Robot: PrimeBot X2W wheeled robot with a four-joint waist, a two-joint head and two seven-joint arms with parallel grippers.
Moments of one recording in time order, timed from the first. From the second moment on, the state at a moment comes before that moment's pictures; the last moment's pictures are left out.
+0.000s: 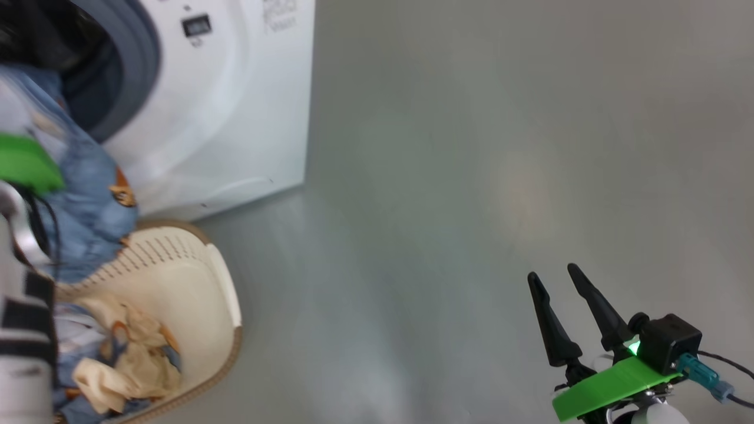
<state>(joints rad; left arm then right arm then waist) -0.84 0.23 0.09 0.71 -0.08 0.21 -0.26 -0.08 -0.12 0.12 0.14 0.34 0.13 -0.25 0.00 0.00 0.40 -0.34</state>
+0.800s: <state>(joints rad) -1.26 0.37 0.03 0.78 0.00 0.24 -0.26 -0.15 -0.14 0.22 0.14 0.41 0.13 -0.25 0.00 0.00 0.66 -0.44</state>
